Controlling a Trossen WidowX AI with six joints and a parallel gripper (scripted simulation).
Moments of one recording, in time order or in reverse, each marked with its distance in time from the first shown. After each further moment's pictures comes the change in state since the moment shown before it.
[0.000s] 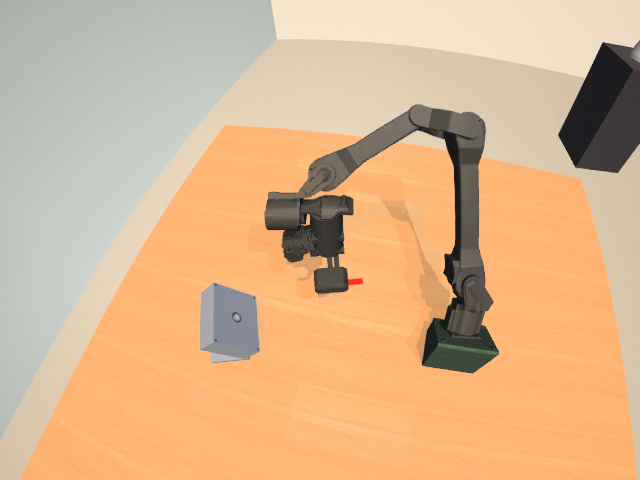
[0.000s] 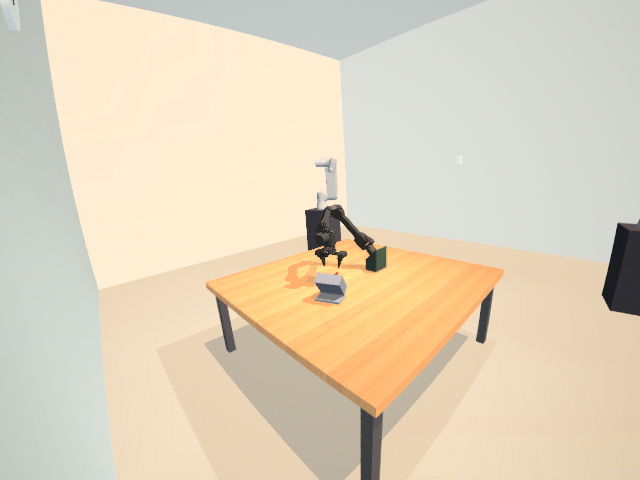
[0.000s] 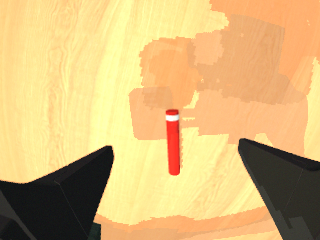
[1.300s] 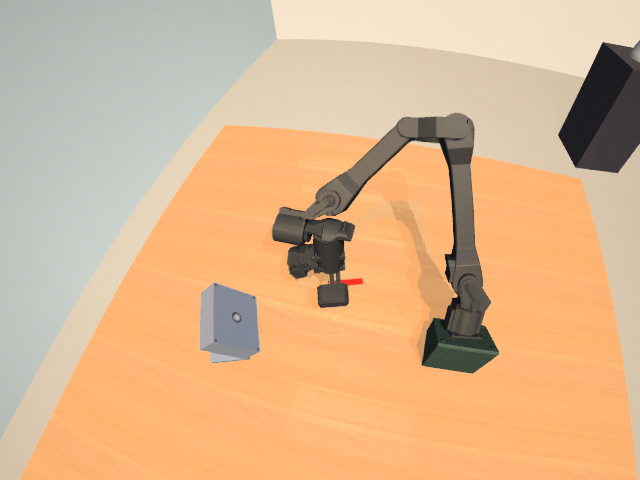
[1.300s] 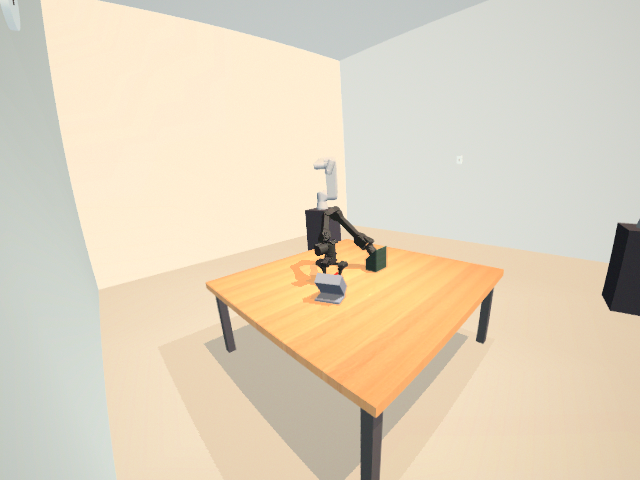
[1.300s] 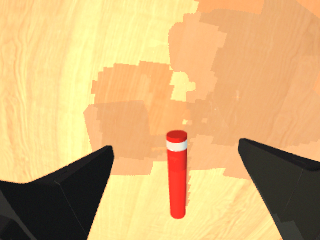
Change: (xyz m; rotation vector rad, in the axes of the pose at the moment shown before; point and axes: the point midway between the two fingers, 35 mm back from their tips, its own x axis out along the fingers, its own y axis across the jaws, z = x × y) arm 0.062 -0.001 -0.002 0.000 0.004 -0.005
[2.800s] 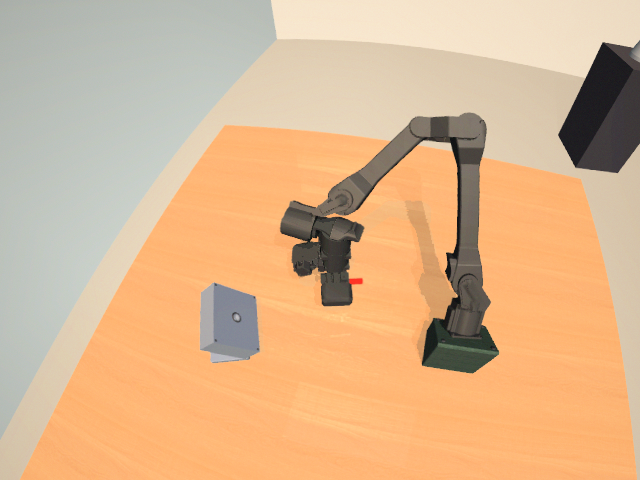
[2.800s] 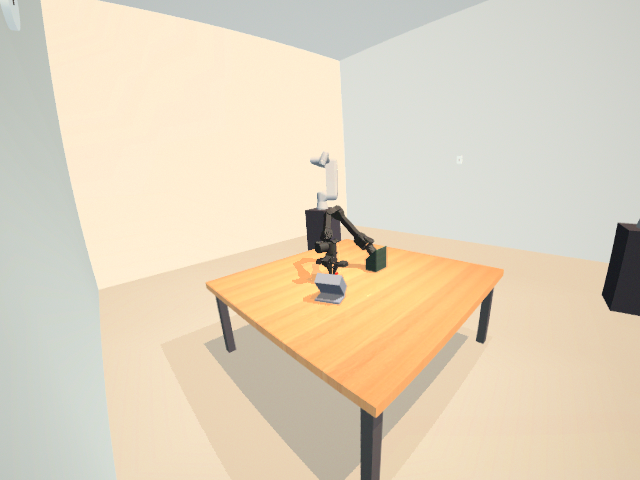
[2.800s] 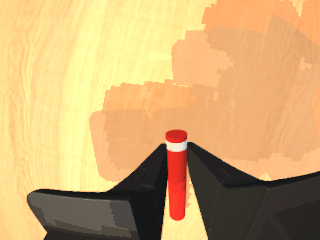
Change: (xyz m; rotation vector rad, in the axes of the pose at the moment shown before) arm -0.002 -0.001 -0.004 0.002 -0.073 -0.004
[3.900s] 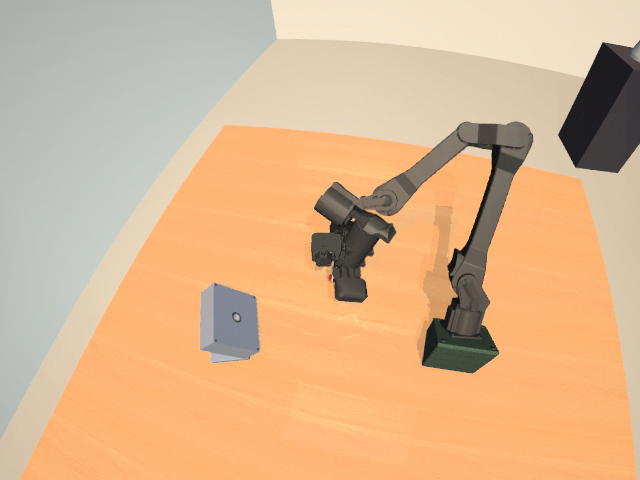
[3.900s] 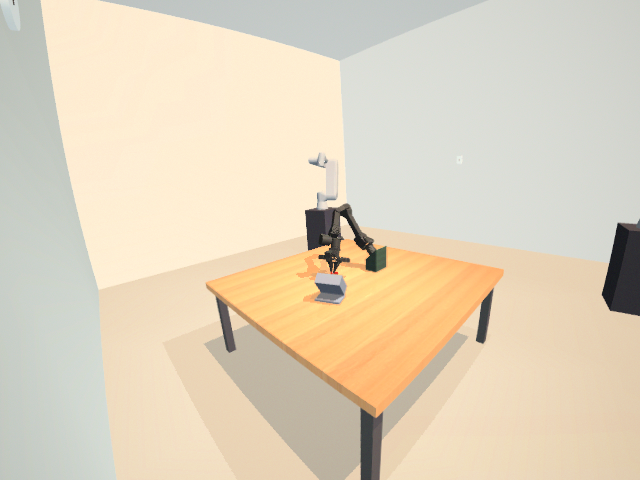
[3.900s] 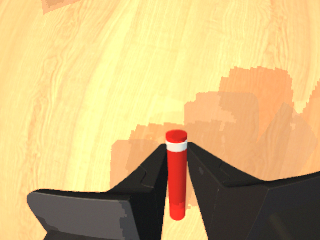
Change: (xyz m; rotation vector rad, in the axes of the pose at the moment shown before) arm -0.018 0.000 -0.013 -0.004 -0.290 0.003
